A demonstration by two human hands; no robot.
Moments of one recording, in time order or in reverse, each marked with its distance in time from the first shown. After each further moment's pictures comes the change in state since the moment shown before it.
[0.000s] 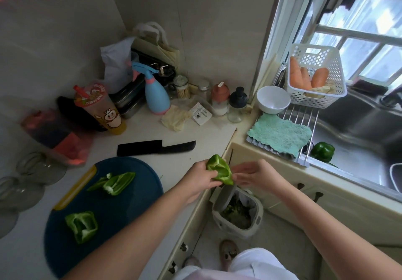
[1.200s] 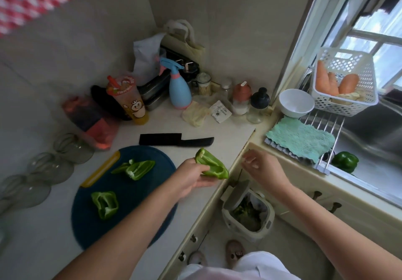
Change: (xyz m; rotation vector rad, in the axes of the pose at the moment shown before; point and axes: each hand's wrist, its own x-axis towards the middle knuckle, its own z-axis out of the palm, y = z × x) left_hand -0.030 -0.006 -0.049 -0.186 0.163 -0.065; right_hand 0.017 -0.010 0.023 -0.516 0.271 -0.252
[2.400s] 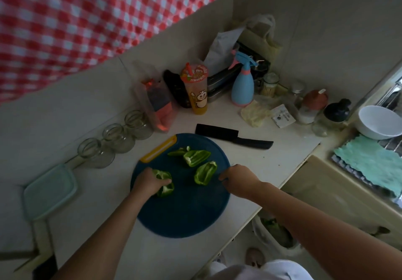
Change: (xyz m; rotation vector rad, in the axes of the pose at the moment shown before) left_hand -0.030 -0.074 -0.243 0.741 0.701 -0.168; right_hand 0.032 -0.132 0.142 -0.432 -0.568 -0.319
